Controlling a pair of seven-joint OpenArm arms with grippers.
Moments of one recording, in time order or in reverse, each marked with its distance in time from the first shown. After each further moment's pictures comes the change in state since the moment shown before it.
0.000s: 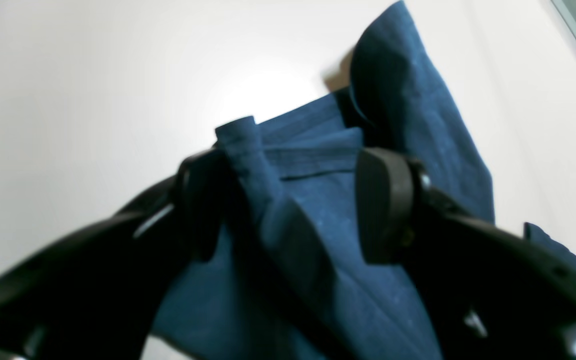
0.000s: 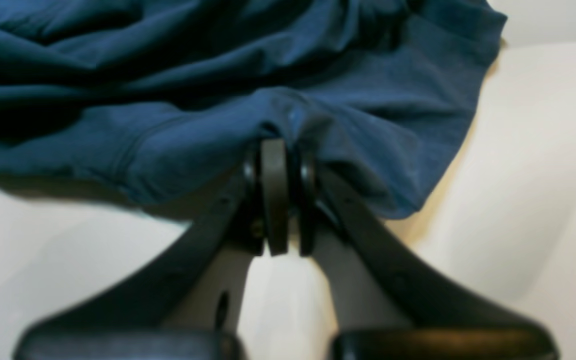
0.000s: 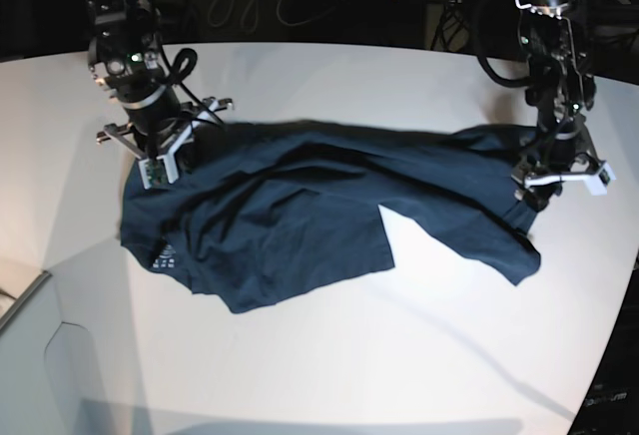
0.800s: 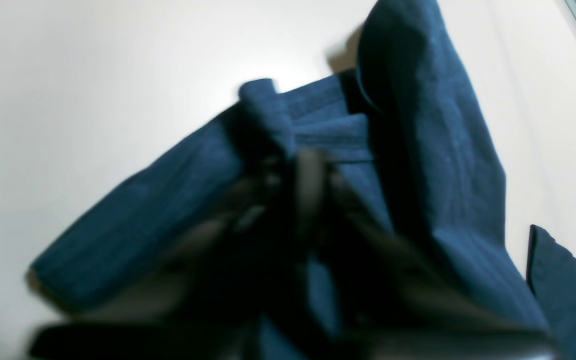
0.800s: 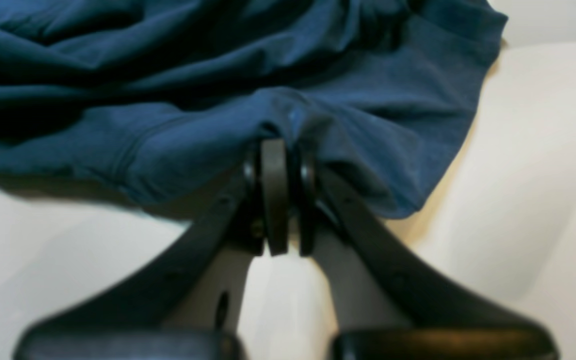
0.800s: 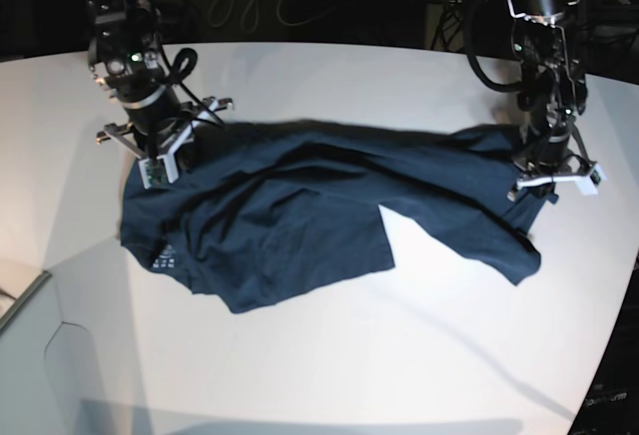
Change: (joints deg) left arm -1.9 0.9 -0.3 -4.4 -0.1 0.0 -0.3; right arm 0.0 0.0 0.0 0.0 0.0 0.0 0.0
